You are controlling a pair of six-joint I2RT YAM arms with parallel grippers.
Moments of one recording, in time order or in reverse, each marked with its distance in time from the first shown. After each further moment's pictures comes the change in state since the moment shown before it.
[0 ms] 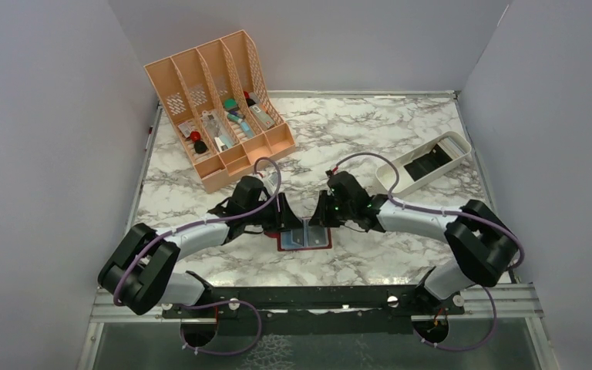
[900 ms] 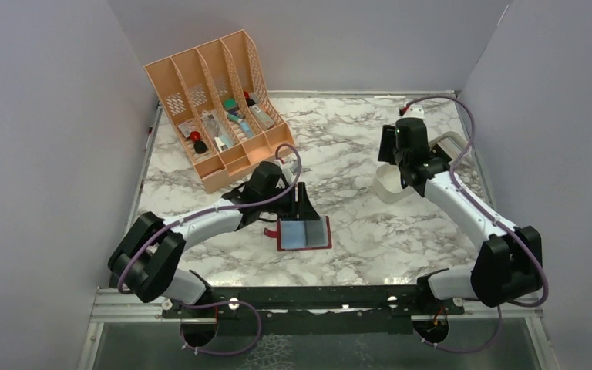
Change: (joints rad) left arm -0.091 0.104 0.211 -0.062 0.013 0.075; right arm -0.465 -0.248 0.207 -0.161 0.540 -0.572
